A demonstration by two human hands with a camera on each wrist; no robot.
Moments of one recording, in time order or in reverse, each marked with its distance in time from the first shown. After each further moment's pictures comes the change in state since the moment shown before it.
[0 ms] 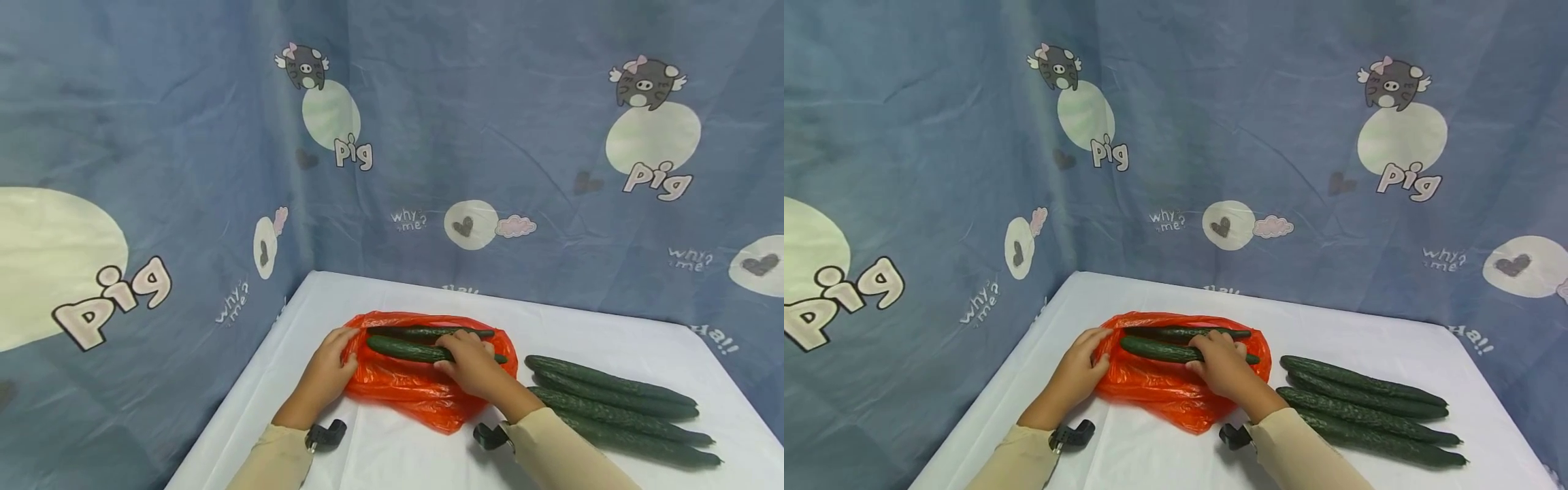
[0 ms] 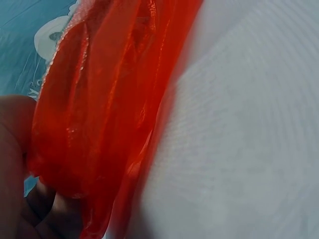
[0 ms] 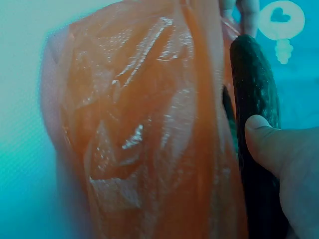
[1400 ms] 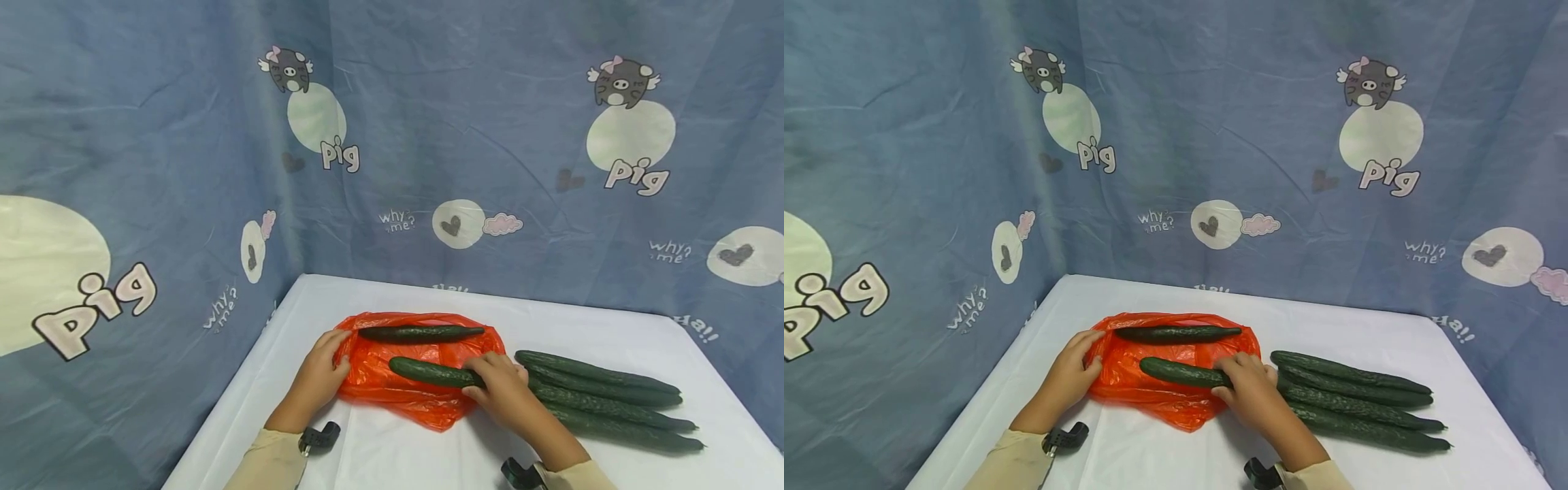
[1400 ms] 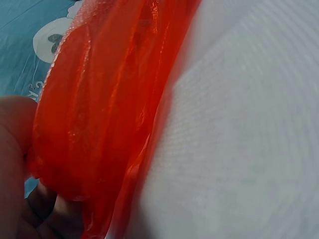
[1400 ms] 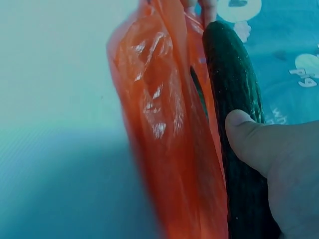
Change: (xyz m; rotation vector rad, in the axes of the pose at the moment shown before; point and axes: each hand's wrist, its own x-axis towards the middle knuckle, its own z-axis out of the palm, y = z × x) left_hand -0.001 0.002 0.003 0.030 0.006 -0.008; right_hand -0.075 0.029 -0.008 0.024 0.137 0.052
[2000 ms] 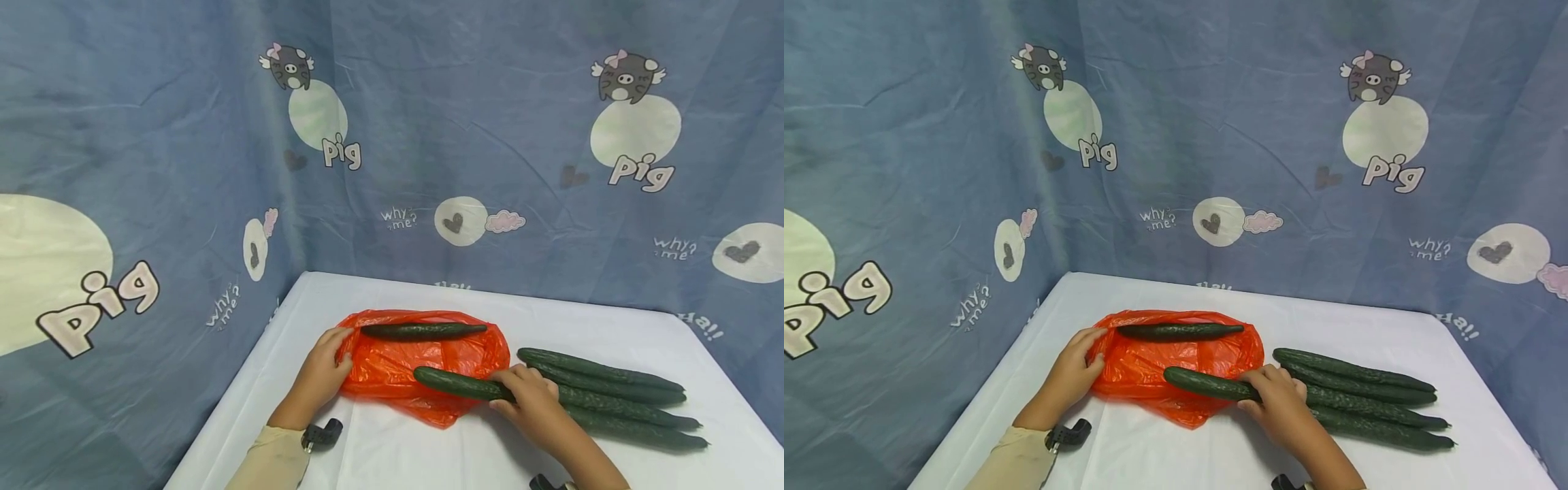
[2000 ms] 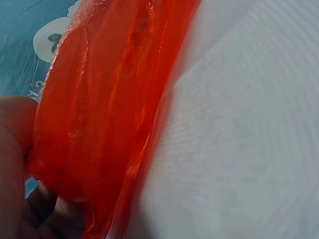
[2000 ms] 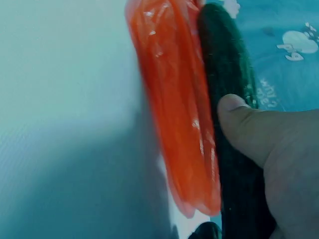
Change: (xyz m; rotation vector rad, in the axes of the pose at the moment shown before) left_hand 0.000 0.001 0.000 -0.007 0.001 -0.004; right_hand -0.033 0.028 -0.014 0.018 -0.027 0.055
